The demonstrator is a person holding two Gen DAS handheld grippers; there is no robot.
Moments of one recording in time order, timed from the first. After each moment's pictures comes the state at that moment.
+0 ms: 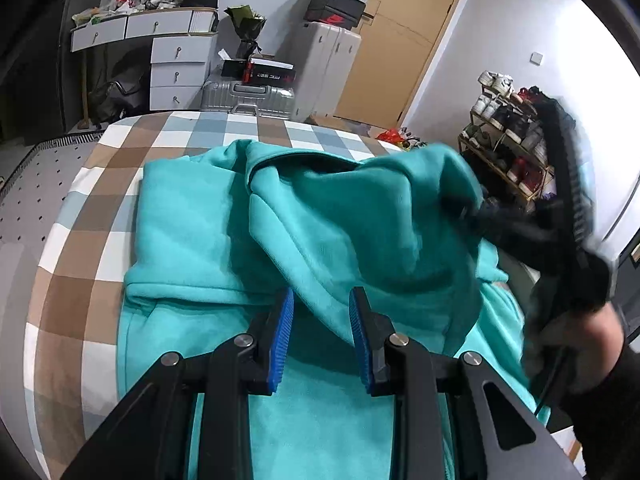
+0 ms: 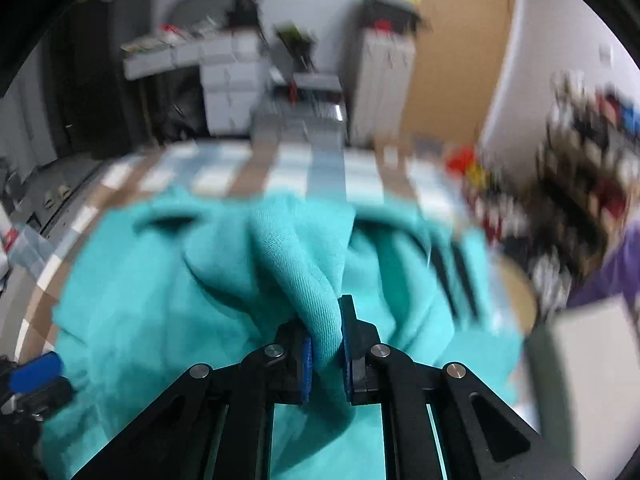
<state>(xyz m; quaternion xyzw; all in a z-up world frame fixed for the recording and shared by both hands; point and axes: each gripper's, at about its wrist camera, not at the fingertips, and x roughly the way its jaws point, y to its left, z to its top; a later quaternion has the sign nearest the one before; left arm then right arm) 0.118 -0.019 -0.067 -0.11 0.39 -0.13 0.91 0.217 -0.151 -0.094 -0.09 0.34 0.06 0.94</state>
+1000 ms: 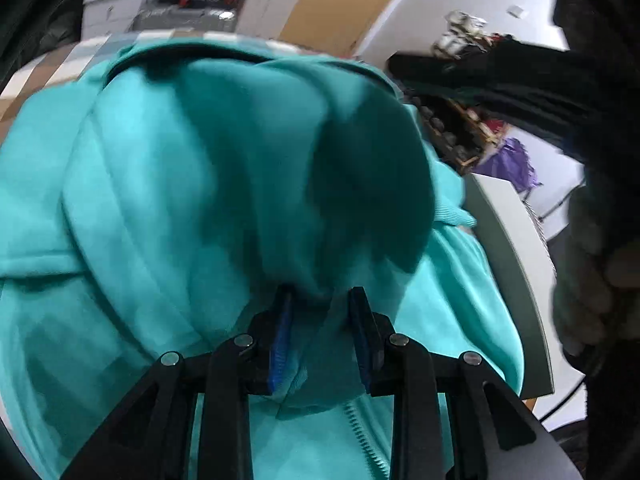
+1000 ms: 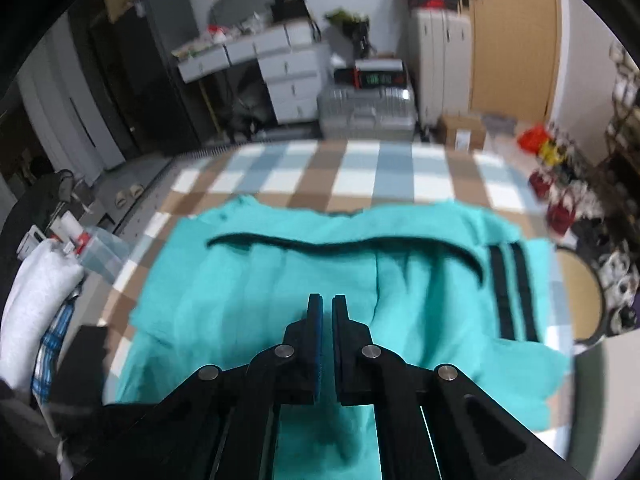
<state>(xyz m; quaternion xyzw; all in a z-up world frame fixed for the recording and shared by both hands) 0.155 -0.092 -0.113 -0.13 0.51 -0.22 0.82 0.266 -0.158 -0.105 0.01 0.43 0.20 0.88</state>
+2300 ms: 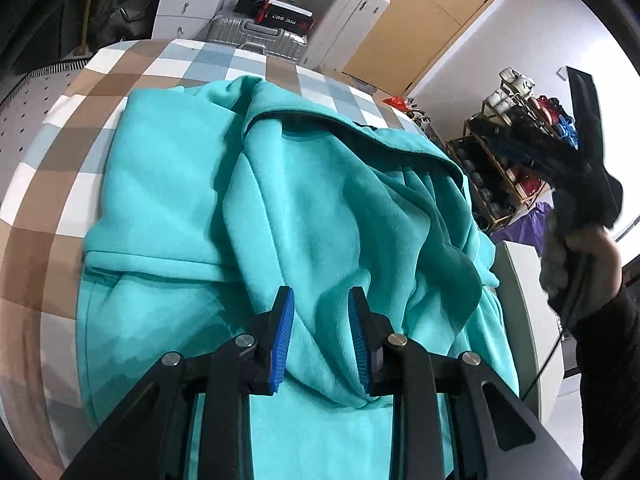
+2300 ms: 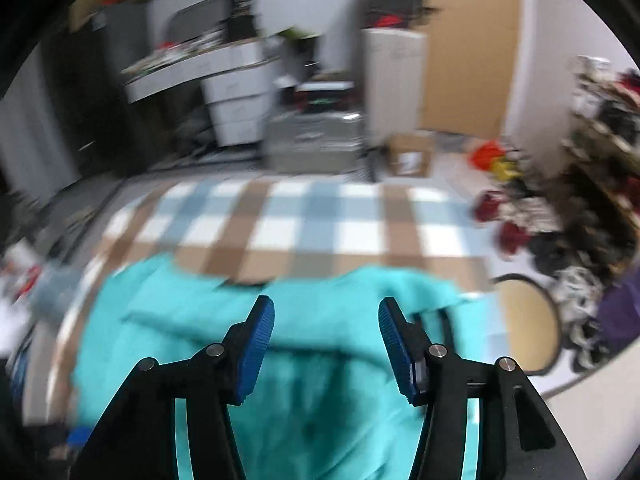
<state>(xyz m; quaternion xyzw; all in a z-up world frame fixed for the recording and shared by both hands) 0.145 -0.029 -0.090 -0.19 0.47 -0.14 0.85 0.328 -0.203 -0.081 -0.02 0.39 0.09 0.92</state>
